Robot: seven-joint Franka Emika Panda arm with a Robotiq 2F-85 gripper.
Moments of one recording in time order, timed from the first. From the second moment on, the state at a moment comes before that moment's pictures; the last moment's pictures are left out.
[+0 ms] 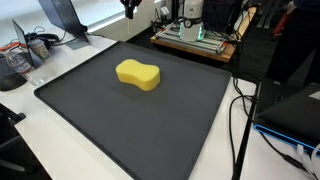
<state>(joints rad) -1.80 0.52 1.87 -2.25 2.26 4.14 -0.62</state>
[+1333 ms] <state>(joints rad) -1.57 0.37 1.49 -2.25 2.45 3.75 -0.04</state>
